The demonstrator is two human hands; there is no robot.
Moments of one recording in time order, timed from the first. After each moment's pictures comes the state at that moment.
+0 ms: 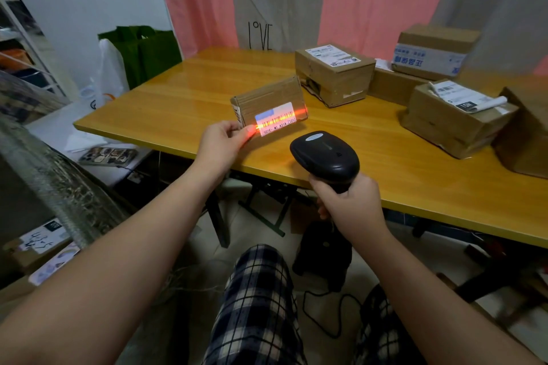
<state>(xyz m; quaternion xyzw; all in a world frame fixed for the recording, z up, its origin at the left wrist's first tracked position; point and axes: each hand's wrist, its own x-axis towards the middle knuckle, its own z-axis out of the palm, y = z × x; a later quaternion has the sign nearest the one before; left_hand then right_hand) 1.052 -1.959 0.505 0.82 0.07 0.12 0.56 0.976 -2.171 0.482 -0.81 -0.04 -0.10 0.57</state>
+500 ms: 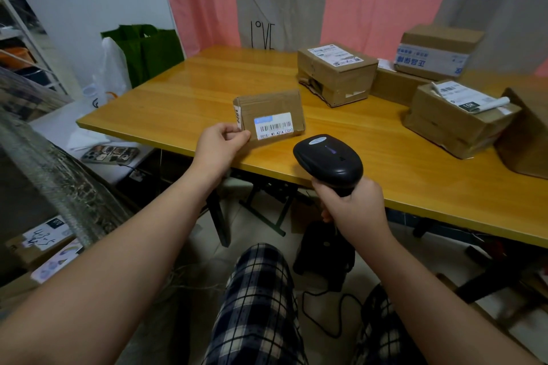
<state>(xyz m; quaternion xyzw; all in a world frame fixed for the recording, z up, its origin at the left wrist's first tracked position) 1.048 -1.951 0.497 0.79 0.09 0.14 0.59 0.972 -2.172 0.479 -0.82 -0.04 -0.10 0.57</state>
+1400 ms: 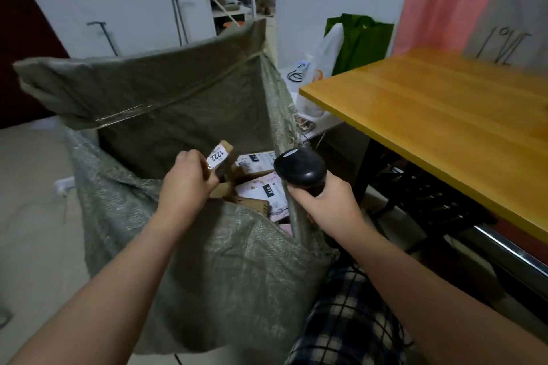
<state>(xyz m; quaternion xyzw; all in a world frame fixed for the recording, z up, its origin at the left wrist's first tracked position) 0.781 -1.693 0.463 0.87 0.42 0.23 0.14 0.920 -1.892 0.454 -0.78 -0.32 0.15 0.52</state>
